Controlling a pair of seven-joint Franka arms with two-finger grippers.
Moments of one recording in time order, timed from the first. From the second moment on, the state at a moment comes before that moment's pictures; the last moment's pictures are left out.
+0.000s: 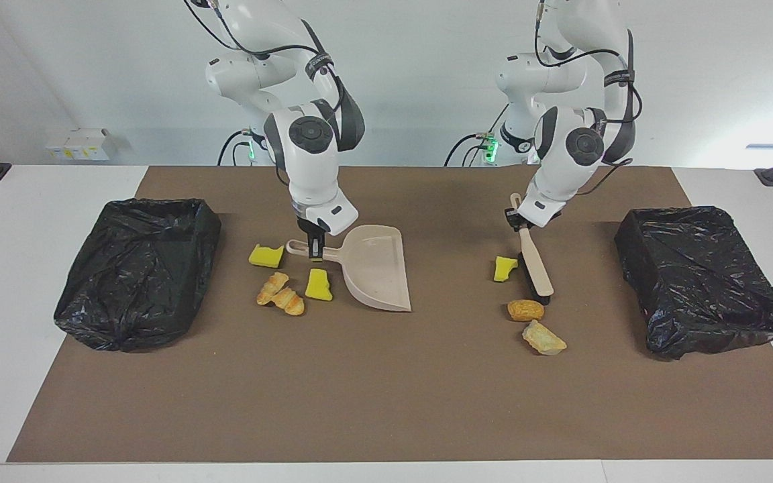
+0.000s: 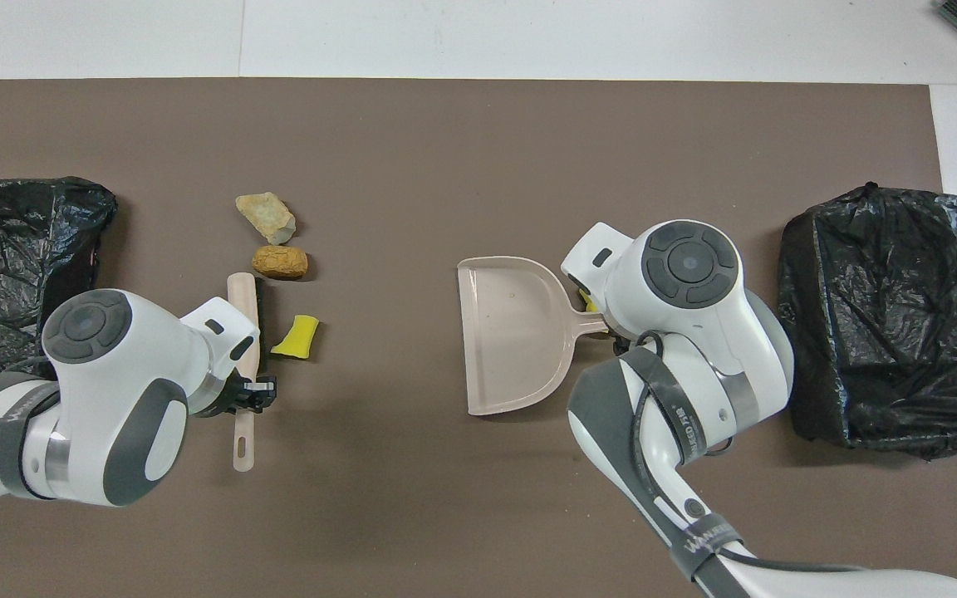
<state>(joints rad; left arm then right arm) -0.04 -0.06 -0.26 -2.34 -0.09 2.10 -0.29 0.47 0.17 -0.08 -1.95 -0.09 2.08 -1.18</state>
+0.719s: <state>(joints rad) -0.35 -0.06 -0.26 -2.33 -0.28 2.23 -0.46 0.47 0.17 -0.08 -1.95 -0.09 2.08 -1.18</state>
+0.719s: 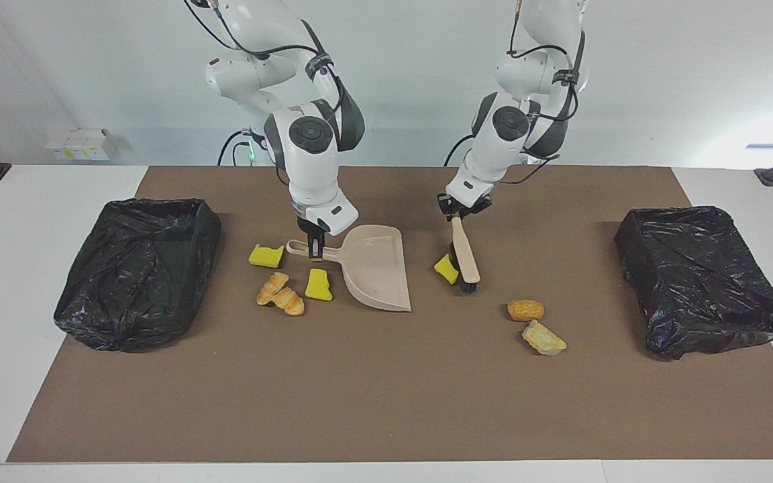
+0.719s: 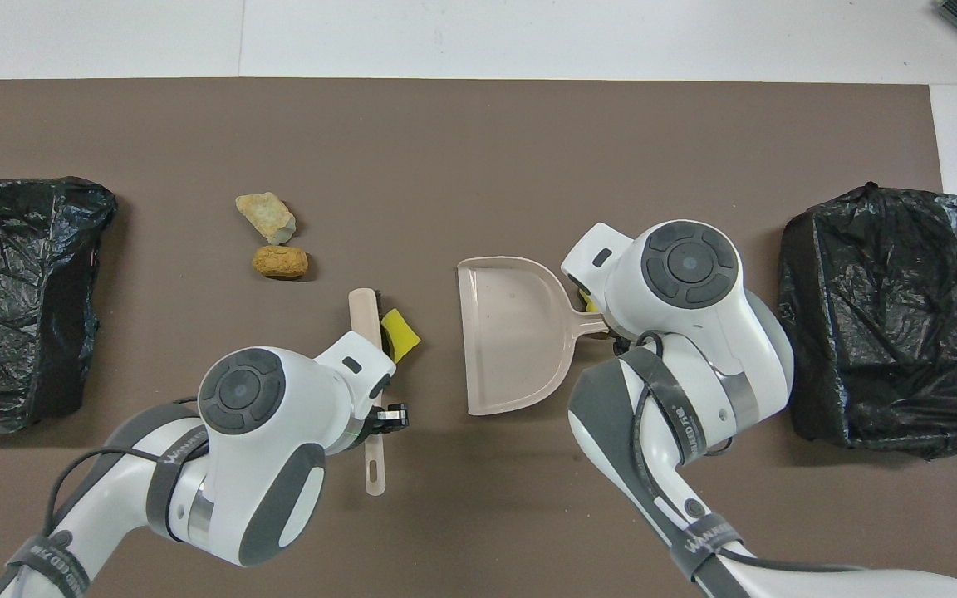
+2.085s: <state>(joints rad) -0.17 0.02 -0.23 -2.07 -0.07 2.01 -0.36 0.47 0.17 -0.08 -1.95 -0.09 2.08 -1.17</state>
